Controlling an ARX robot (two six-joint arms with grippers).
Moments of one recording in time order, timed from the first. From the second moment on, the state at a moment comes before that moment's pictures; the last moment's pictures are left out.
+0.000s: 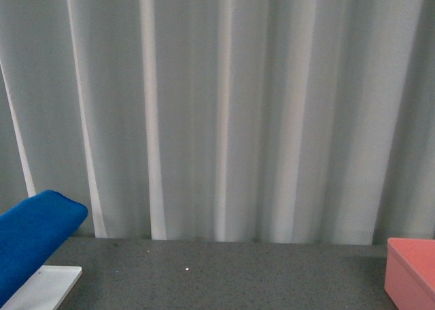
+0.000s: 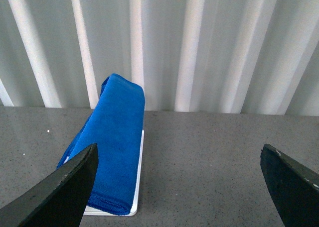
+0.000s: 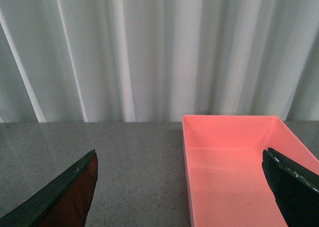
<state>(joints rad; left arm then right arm) 0.00 0.00 0.02 0.00 0.00 0.00 0.00 0.00 0.02 0.00 0.00 -0.01</state>
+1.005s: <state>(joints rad) 0.00 0.00 0.02 0.00 0.00 0.00 0.00 0.00 0.02 0.00 0.00 -0.01</state>
